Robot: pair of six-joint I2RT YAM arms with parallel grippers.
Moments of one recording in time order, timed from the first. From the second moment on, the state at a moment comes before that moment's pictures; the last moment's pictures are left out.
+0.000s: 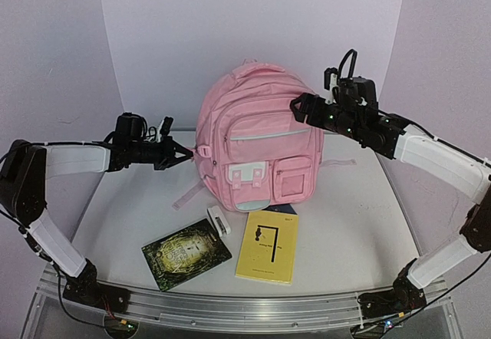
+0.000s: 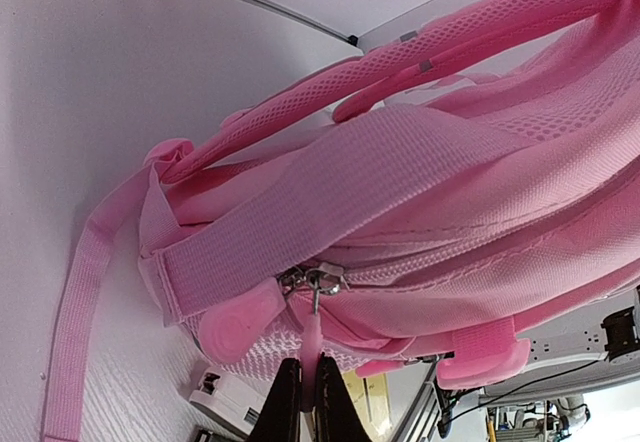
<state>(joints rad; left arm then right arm) -0.34 1.58 0.97 0.10 0.73 -0.63 0.65 1.45 1.33 -0.18 0.23 0.47</state>
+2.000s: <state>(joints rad) -0.76 1.58 0.88 0.25 0.09 -0.40 0.65 1.45 1.33 -0.18 0.25 0.46</state>
